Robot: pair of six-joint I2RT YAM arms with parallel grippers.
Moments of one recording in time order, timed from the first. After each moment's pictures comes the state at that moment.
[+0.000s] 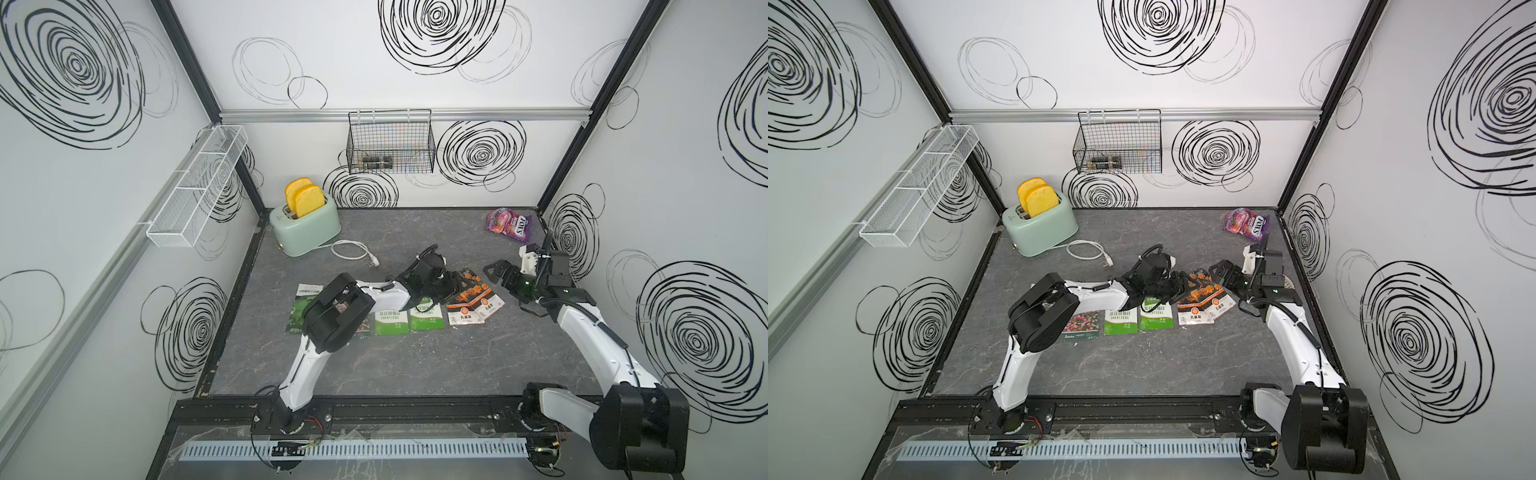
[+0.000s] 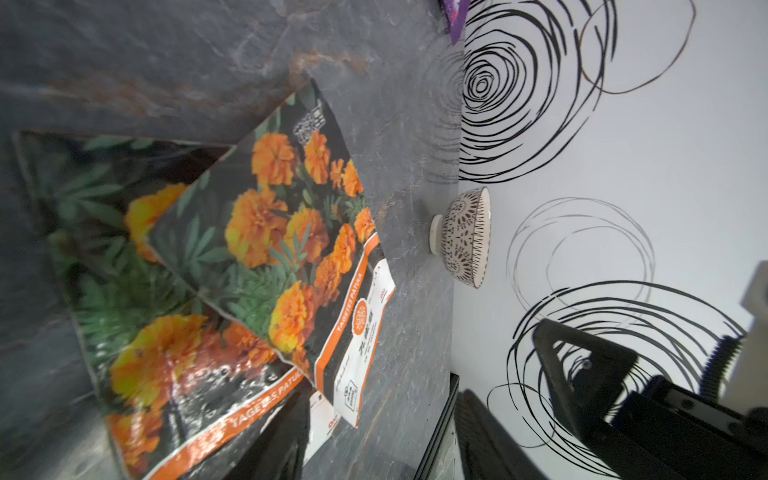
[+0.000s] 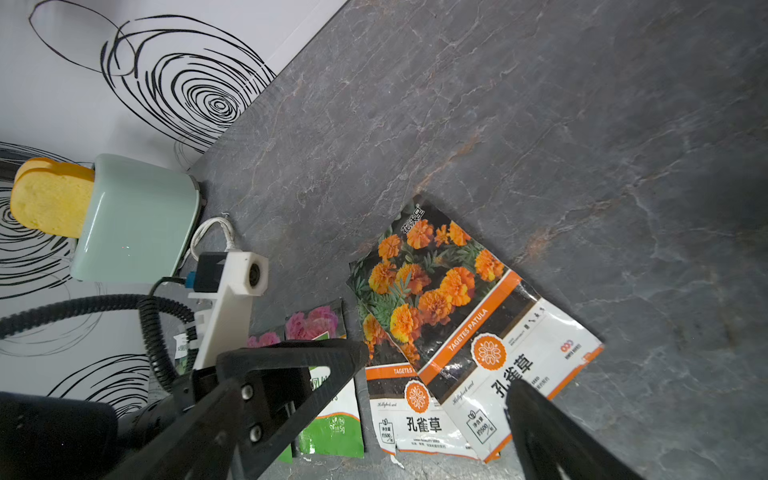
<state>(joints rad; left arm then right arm) -0.81 2.16 1.36 0.27 0.42 -1.23 -0.05 1.13 0.78 -0.40 -0.40 0.54</state>
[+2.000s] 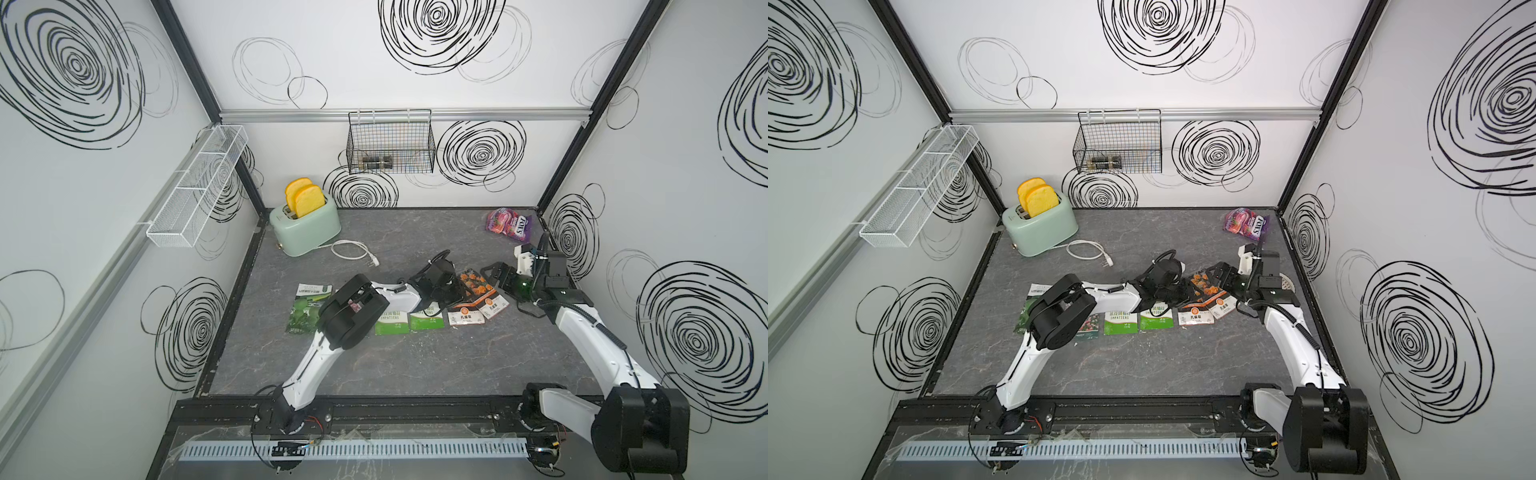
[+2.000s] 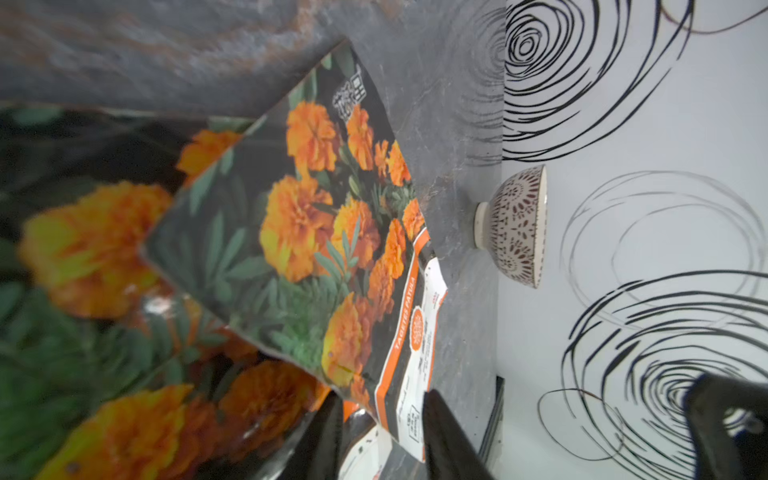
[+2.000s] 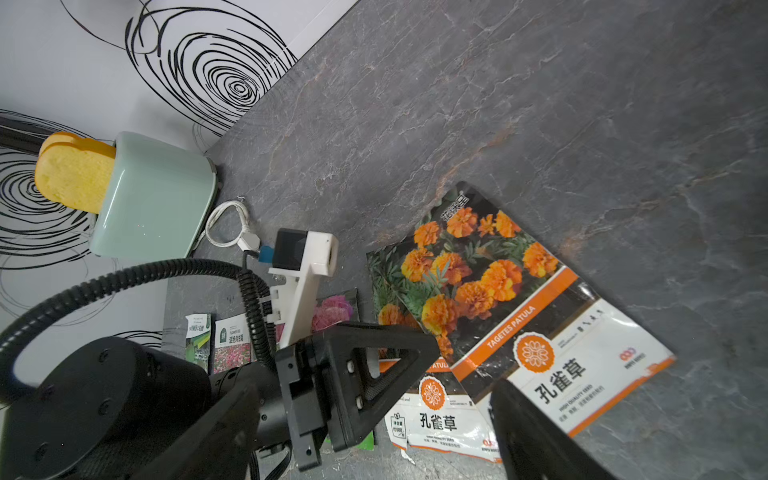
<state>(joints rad) -0.85 2.30 1.49 0.23 0.39 -1.14 -0.01 1.13 0.76 -0.38 -0.44 0.51</state>
